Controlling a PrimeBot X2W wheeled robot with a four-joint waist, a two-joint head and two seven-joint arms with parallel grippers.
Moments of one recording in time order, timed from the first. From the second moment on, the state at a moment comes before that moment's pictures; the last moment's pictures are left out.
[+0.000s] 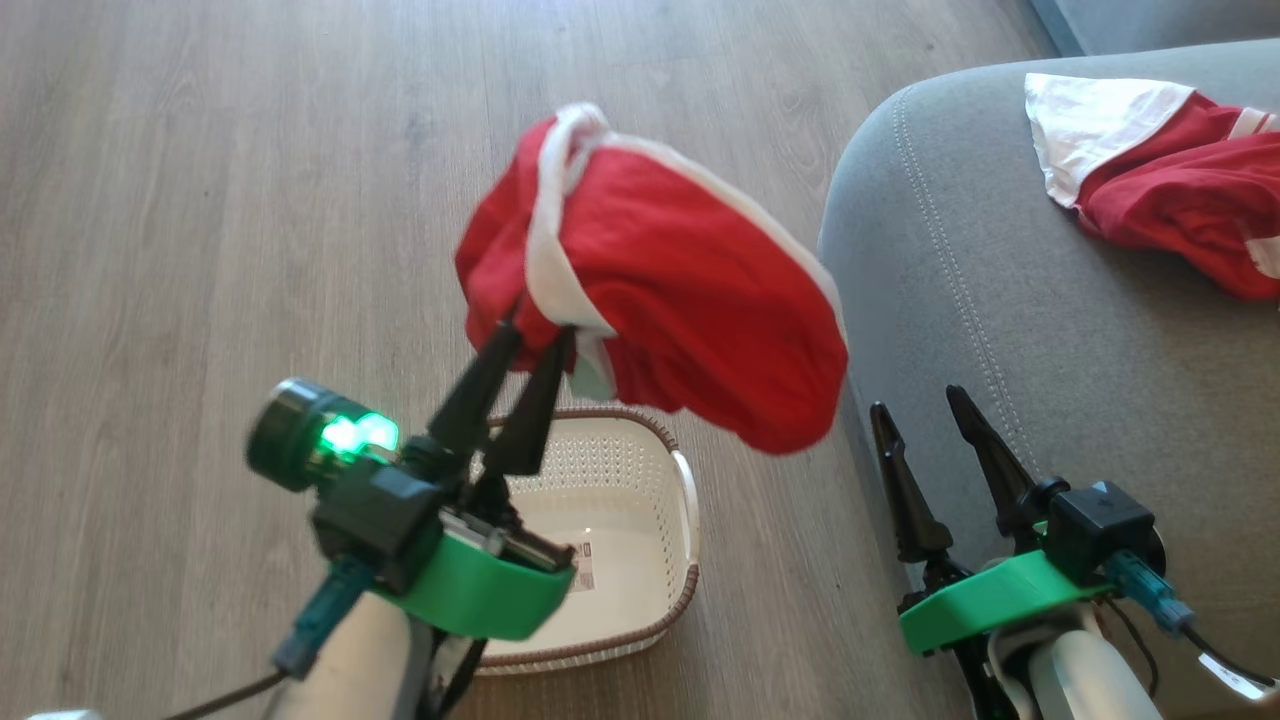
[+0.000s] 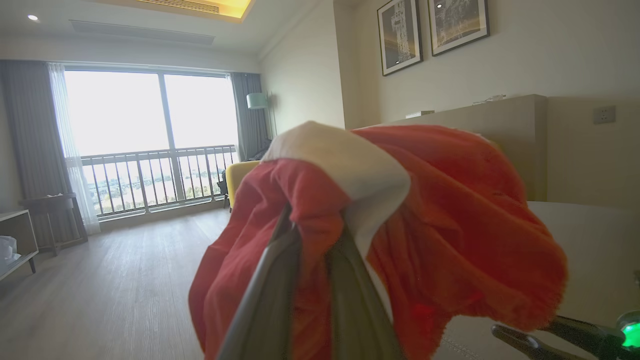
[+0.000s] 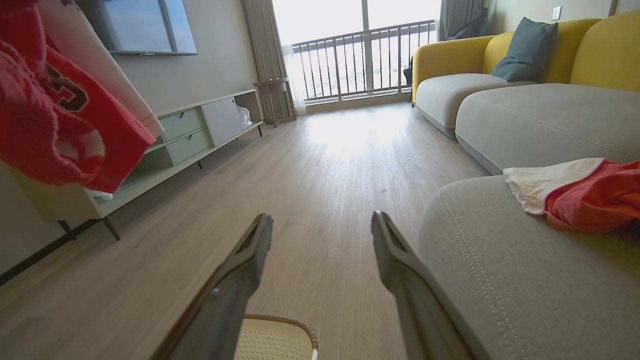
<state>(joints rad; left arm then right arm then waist) -0.16 0.06 -0.35 -0.22 -0.09 -0.05 -0.26 -0.03 -0.05 0.14 0.12 0.21 0.13 -0.26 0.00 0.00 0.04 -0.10</state>
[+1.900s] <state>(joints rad) -0.13 0.06 -0.30 -0.10 -0.03 -0.07 -0.26 -0.13 -0.43 0.66 -0.17 0.28 0.13 -0.26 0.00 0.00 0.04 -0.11</state>
